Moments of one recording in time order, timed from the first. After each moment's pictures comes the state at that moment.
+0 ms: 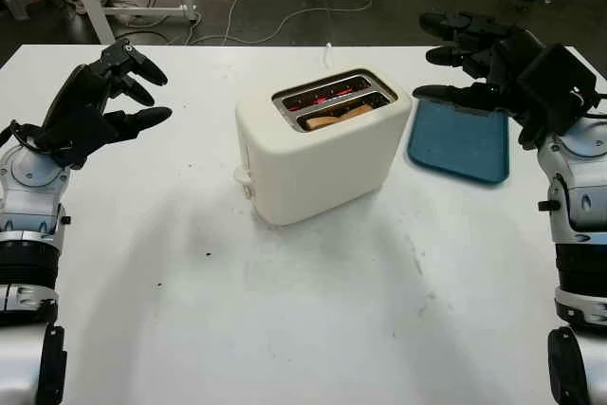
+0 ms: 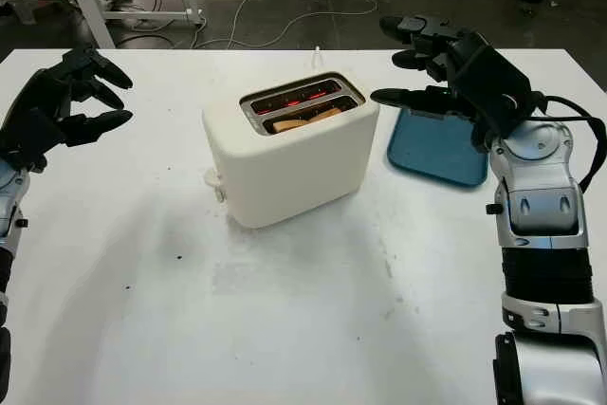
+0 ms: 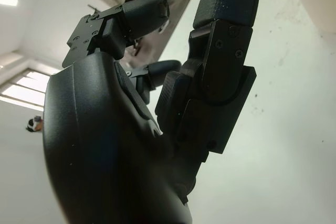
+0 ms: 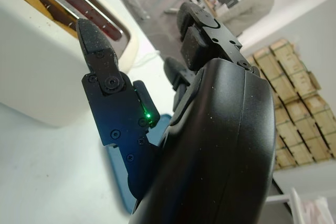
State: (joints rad) left arm -0.59 0.60 0.13 0.57 0.04 -0.39 -0.36; right arm -0.59 -0.51 -0.11 0.05 0.03 0.31 0.42
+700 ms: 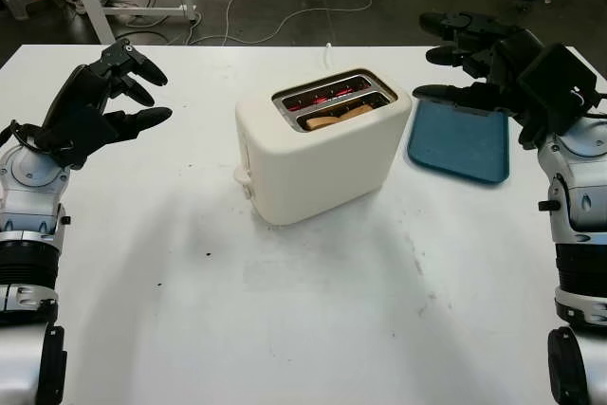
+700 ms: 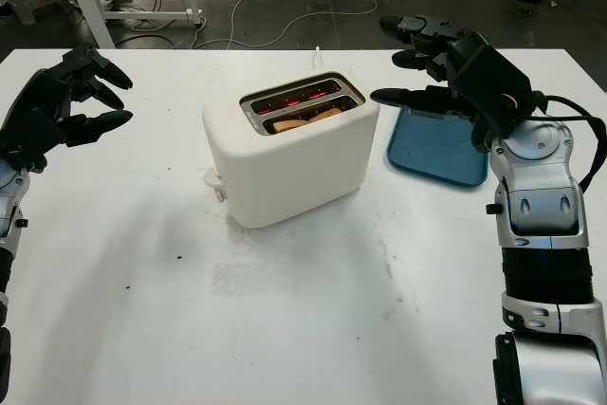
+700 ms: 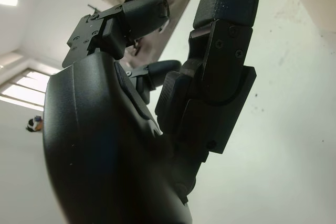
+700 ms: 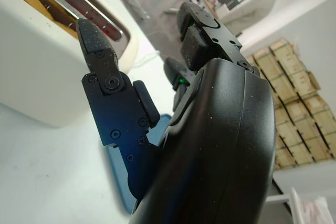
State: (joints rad) left arm -0.59 0.60 0.14 0.57 0.04 -0.39 -0.36; right arm -0.59 -0.51 -0.11 0.05 0.03 0.31 0.42
